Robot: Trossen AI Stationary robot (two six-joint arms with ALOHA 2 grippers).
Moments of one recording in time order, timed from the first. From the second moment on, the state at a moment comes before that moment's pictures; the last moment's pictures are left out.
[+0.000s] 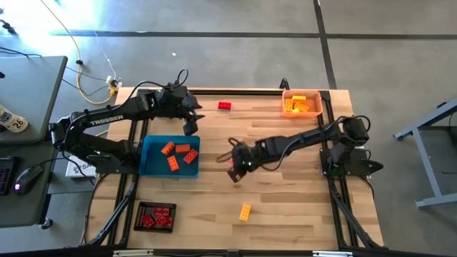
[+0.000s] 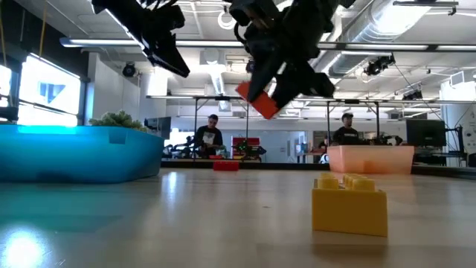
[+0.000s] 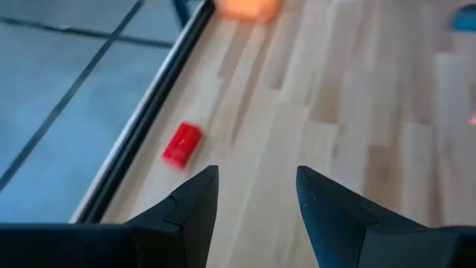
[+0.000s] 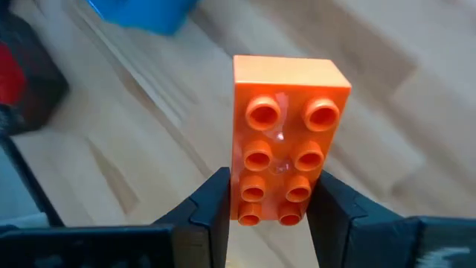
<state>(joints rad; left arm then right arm) 0.54 1.18 0.97 -0.48 0.00 0.18 0.15 1.80 1.33 -0.56 0.00 1.00</state>
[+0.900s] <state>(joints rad) 0.53 1.18 0.97 -0.19 0.12 -0.39 -0.13 1.66 1.33 -0.34 0.18 0.45</state>
